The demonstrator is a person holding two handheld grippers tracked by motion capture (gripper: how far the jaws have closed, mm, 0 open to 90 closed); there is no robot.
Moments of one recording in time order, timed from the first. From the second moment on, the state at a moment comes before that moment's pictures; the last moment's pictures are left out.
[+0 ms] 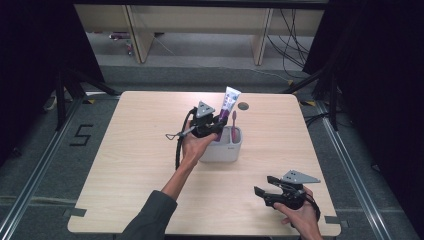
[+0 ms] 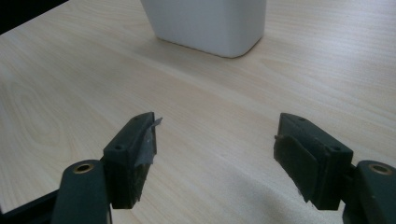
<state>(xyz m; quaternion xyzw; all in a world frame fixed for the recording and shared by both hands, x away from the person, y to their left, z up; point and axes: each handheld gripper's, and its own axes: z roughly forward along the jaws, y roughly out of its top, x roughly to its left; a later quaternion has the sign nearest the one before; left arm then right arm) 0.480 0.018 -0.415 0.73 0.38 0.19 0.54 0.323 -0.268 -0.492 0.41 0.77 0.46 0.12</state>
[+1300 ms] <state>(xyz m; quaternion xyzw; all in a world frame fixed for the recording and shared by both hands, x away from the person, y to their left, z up) 0.462 0.042 -0.417 0.74 0.38 0.20 0.52 0.324 -0.267 -0.494 0.41 0.78 0.47 0.11</state>
